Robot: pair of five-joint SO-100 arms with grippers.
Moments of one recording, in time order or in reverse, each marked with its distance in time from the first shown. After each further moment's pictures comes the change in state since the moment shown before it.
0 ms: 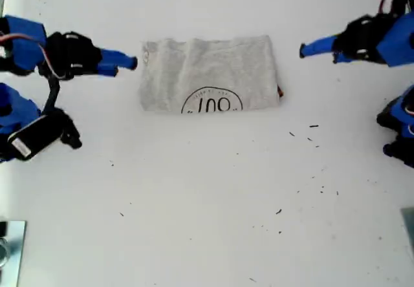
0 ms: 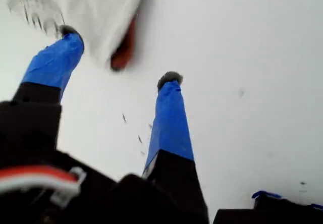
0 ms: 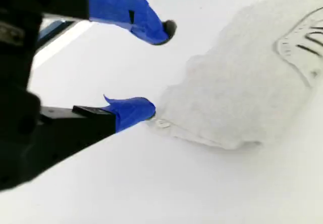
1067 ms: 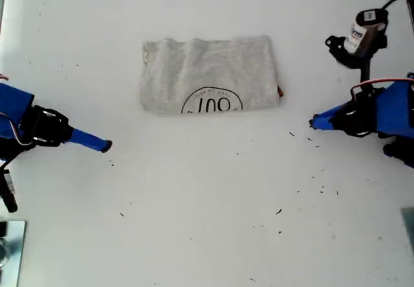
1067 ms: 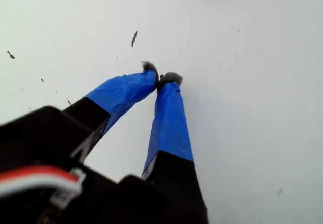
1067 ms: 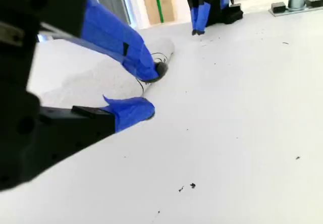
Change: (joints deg) arm 0 31.3 54.1 36.5 9.4 -12.5; arm 1 -29.0 39.1 38.2 -2.5 -13.2
